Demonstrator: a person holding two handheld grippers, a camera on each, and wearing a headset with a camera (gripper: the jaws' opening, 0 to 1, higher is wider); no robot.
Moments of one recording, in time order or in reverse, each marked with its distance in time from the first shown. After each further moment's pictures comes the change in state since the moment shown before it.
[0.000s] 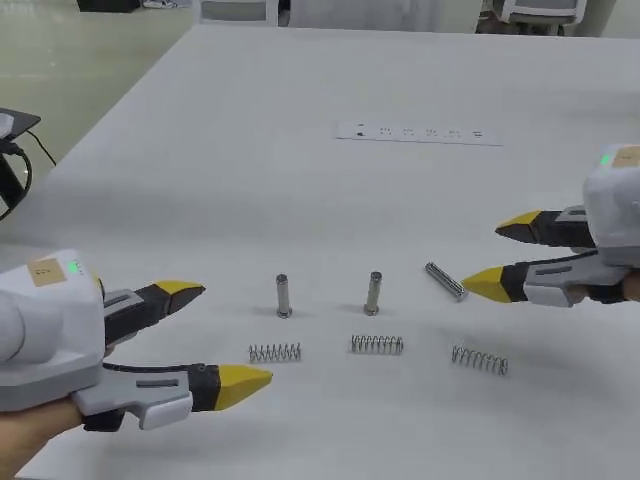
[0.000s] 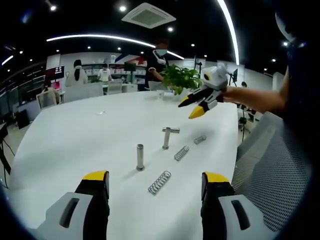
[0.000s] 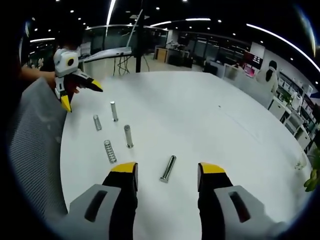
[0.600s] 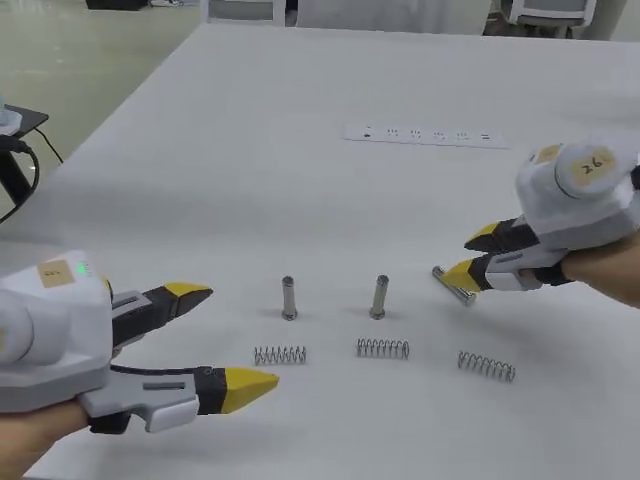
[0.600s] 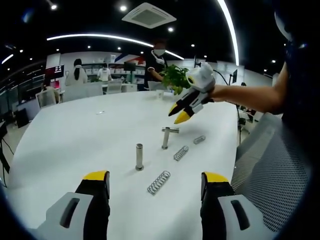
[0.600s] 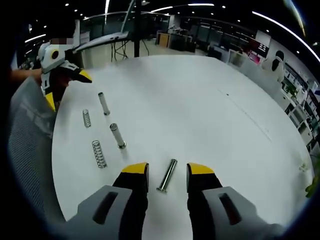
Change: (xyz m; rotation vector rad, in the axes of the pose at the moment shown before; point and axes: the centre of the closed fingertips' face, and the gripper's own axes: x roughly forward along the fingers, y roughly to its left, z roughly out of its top) left arm 0.002 0.000 -0.002 -0.008 -0.001 -0.007; right arm 0.044 -0.002 -0.006 0.016 0.146 0.031
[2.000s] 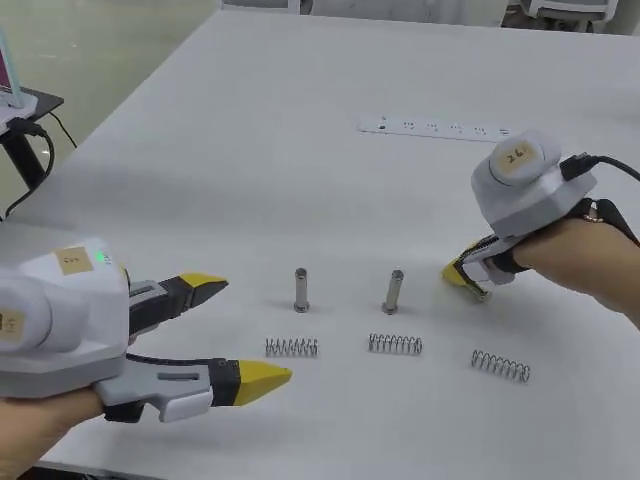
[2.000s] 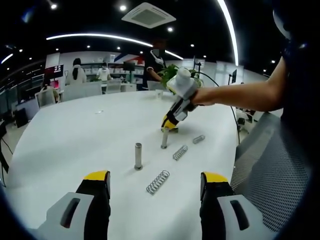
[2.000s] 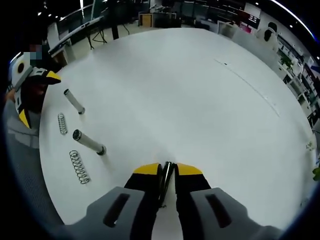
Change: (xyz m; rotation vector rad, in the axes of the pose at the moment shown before) left arm 0.001 0.000 -0.002 -0.001 0.003 -0.008; right arm 0.042 -0.010 -0.021 0.165 0.191 -0.031
